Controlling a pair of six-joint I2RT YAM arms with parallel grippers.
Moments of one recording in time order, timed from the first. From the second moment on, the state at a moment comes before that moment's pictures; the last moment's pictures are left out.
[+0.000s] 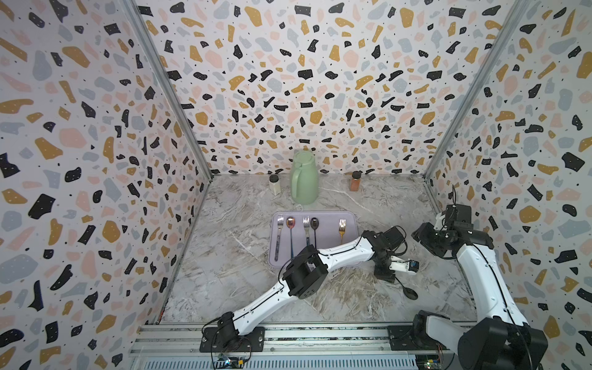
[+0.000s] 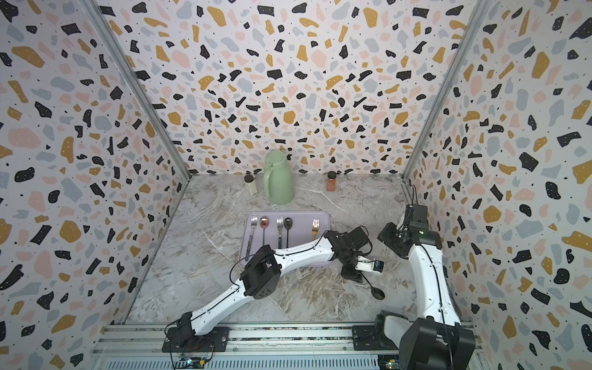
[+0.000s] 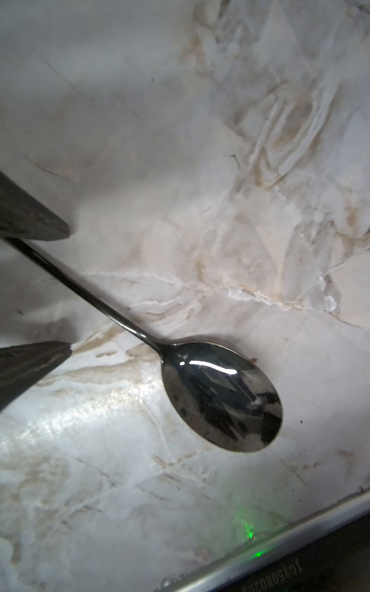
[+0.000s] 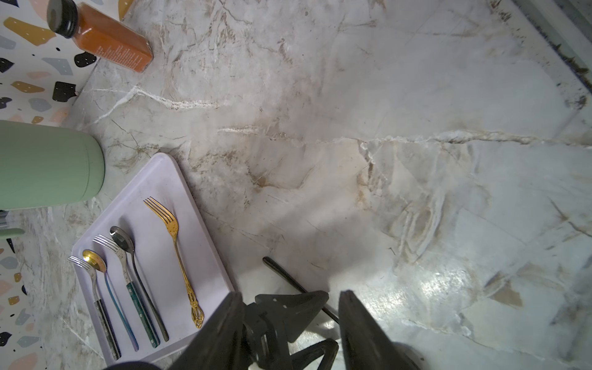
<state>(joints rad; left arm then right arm) -1.14 2.64 2.37 -0.84 0.43 0.72 -0.21 1.12 0.97 -0.87 -0.24 0.46</state>
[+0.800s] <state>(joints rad) -1.16 2.38 1.86 -0.48 0.29 0.28 -0.22 1.11 0.97 -0.86 -0.26 0.46</state>
